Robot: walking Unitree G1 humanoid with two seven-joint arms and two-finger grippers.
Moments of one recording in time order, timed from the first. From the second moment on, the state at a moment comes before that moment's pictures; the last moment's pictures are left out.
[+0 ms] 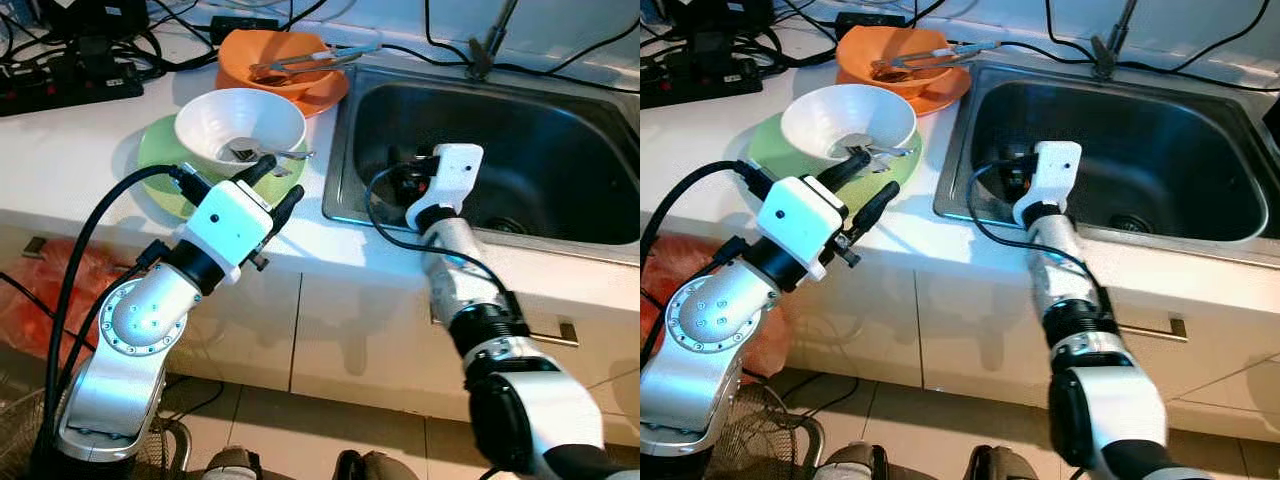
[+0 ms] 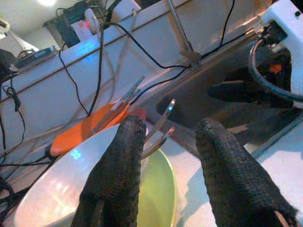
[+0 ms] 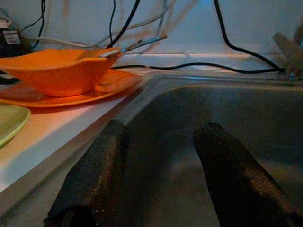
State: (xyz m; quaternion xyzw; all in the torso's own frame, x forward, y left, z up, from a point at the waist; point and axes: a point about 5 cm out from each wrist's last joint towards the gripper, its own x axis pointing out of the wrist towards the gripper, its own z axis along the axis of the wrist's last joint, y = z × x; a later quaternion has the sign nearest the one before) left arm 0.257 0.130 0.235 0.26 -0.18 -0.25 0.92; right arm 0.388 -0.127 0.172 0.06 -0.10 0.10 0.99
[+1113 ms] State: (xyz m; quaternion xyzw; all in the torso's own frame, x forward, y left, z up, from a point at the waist) left arm 0.294 0.116 0.223 0.30 -0.18 -0.20 0.92; right arm 0.387 -0.124 0.174 0.06 -0.11 0.11 0.99
